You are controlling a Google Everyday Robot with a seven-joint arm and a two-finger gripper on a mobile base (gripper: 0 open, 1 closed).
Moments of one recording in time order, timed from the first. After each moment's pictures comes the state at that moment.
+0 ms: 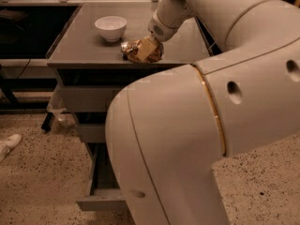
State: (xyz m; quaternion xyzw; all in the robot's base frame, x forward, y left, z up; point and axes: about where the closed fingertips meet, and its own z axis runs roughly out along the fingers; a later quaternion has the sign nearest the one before) arm 0.755 -0.007 0.873 -0.50 0.82 0.07 0.27
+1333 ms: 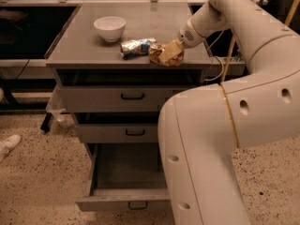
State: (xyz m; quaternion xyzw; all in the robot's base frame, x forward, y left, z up) arm 0.779 -0.091 0.837 -0.44 0.84 0.18 0.28
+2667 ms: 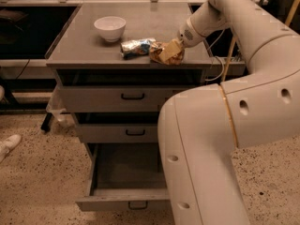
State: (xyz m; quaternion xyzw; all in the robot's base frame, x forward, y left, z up) arm 0.779 -0.091 0.839 -0.44 0.84 0.18 0.28
